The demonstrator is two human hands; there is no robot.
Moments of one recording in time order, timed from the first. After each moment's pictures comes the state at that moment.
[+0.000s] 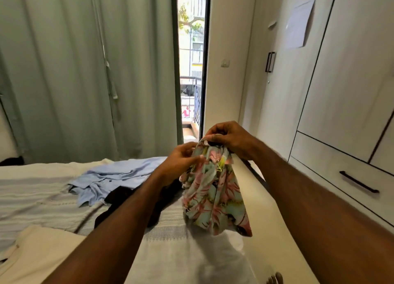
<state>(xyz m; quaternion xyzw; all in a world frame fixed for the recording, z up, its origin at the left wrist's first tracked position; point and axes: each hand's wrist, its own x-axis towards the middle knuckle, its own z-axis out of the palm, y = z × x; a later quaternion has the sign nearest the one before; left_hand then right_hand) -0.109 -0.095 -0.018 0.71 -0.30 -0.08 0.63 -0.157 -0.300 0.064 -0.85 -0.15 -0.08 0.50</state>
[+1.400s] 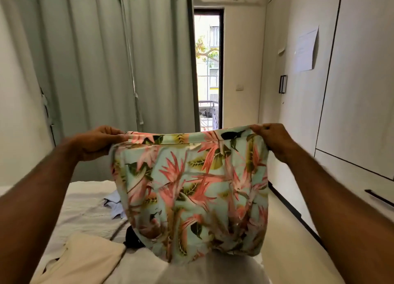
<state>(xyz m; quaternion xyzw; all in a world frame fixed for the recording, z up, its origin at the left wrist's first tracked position) -0.171 0.145 0.141 0.80 -0.12 -0.03 0.59 -0.203 -0.346 0.116 -0.77 0.01 -0.24 0.59</state>
